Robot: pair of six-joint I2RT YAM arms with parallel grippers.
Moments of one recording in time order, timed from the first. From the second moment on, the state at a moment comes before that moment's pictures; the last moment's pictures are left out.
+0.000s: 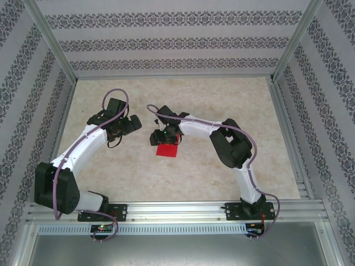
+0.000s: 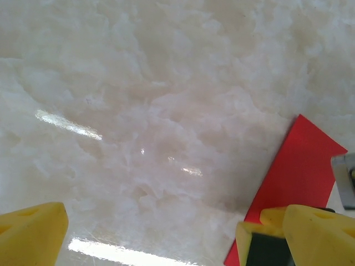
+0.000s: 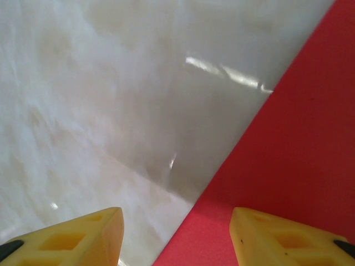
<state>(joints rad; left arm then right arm) -0.28 1.38 1.06 -0.73 -0.04 -0.74 0.77 2.15 1.53 -0.56 -0.34 0.46</state>
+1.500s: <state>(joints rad) -0.55 1.92 1.12 -0.32 0.43 -0.77 0.51 1.56 0.75 -0.26 -0.49 0.79</state>
